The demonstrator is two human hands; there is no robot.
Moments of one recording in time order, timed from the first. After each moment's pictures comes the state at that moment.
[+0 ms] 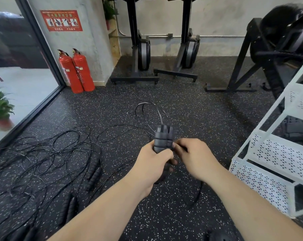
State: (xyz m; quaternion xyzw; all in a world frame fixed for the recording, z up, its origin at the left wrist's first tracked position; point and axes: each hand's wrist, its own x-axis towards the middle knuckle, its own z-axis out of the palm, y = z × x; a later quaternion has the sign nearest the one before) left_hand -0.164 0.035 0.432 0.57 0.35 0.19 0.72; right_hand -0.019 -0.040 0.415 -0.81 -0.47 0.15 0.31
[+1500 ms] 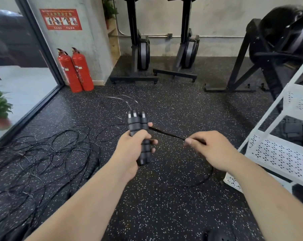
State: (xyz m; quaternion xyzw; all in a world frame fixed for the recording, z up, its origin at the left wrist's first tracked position) left_hand -0.171 0.085 0.435 0.43 0.35 0.30 0.78; right_hand 0.030 -0.068 0.438 -0.81 -0.49 0.17 0.28
